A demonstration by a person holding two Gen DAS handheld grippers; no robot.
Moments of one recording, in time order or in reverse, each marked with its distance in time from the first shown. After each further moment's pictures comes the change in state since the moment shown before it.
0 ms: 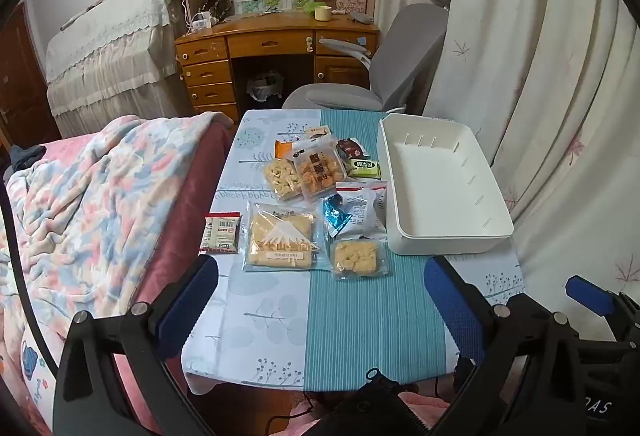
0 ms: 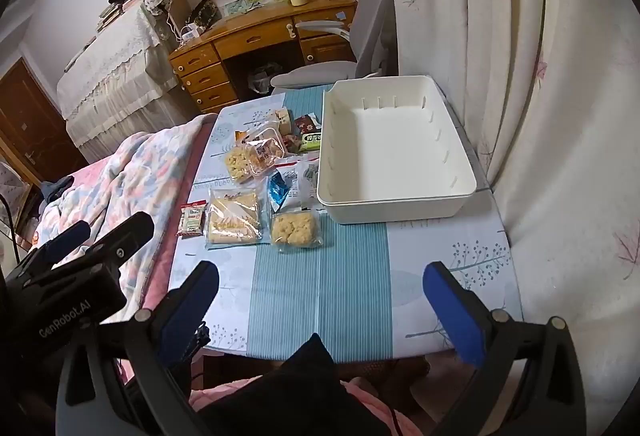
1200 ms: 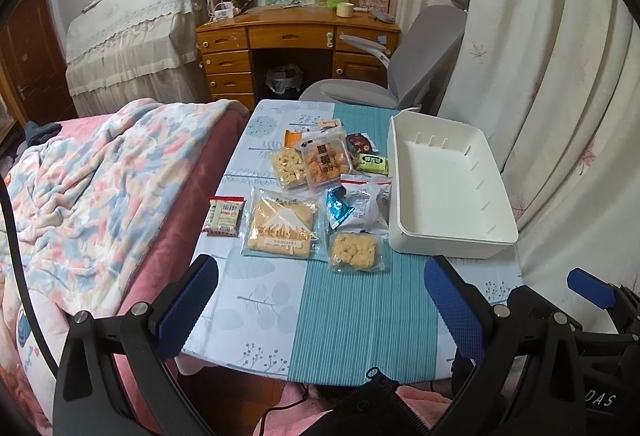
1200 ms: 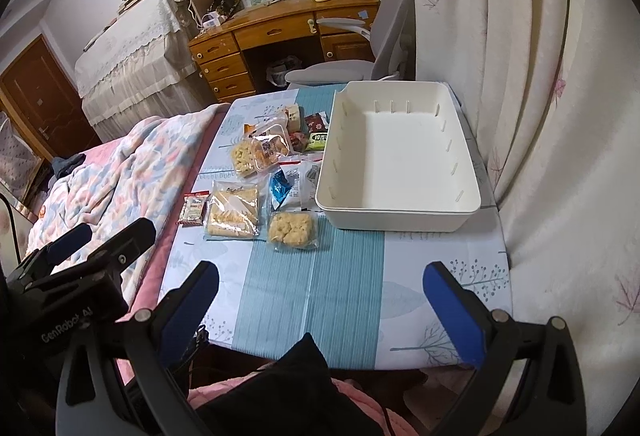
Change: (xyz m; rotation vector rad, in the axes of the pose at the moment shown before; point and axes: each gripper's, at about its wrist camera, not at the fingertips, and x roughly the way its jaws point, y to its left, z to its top) left arm -0.003 -0.012 -0.018 -0.076 0.011 0.056; right arm 0.008 -0.023 0.011 -0.098 0.019 0.045
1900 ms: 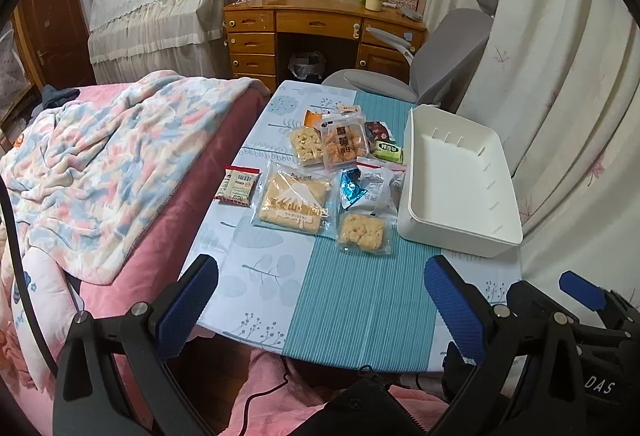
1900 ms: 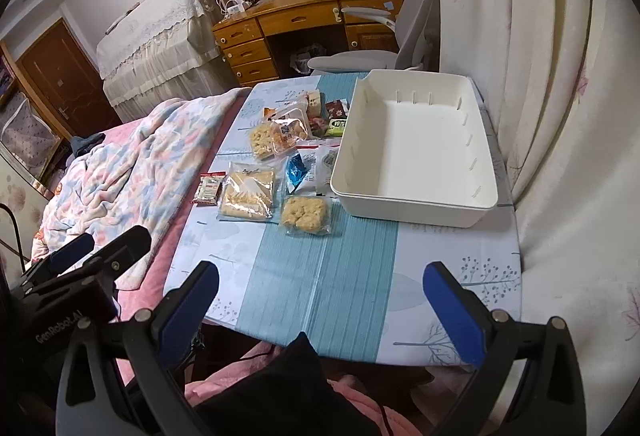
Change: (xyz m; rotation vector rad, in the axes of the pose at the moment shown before) left arm -0.008 0.012 -0.020 -0.107 0.035 0.030; right arm 0.008 -0.006 -0.004 -0.034 0.039 0.073
